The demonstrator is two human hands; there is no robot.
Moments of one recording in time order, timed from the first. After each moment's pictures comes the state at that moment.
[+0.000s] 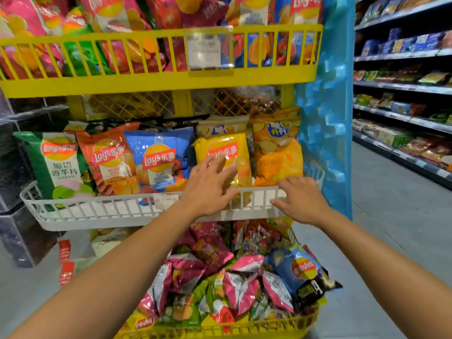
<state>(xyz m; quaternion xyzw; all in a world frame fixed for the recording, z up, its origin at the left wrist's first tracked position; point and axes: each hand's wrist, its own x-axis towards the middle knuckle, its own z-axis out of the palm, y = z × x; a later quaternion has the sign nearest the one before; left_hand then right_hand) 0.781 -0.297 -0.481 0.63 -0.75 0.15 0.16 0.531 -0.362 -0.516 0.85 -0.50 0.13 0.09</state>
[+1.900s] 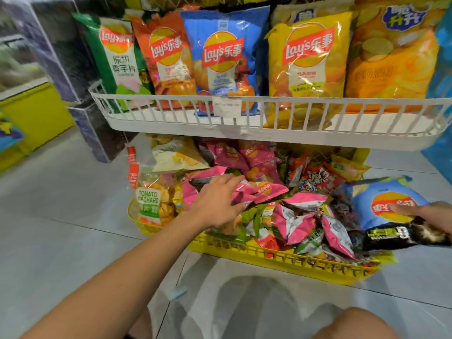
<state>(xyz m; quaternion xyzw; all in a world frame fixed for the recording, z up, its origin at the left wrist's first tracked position) 0.846 -0.184 -0.662 0.75 -0.65 -0.07 0.10 0.410 -0.377 -0.700 0.54 -0.72 0.13 -0.41</state>
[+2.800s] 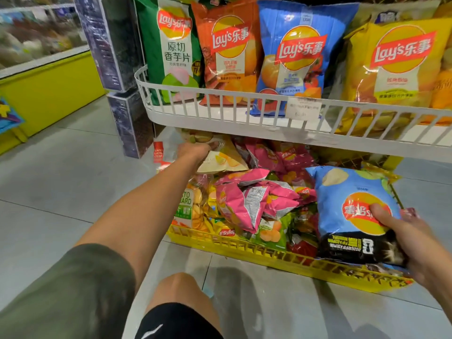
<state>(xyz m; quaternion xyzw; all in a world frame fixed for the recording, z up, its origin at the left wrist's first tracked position) 1.069 -0.230 -0.651 0.83 -0.17 -0.29 0.45 0.627 -0.212 -0.633 0.47 -0.58 0.34 -0.58</state>
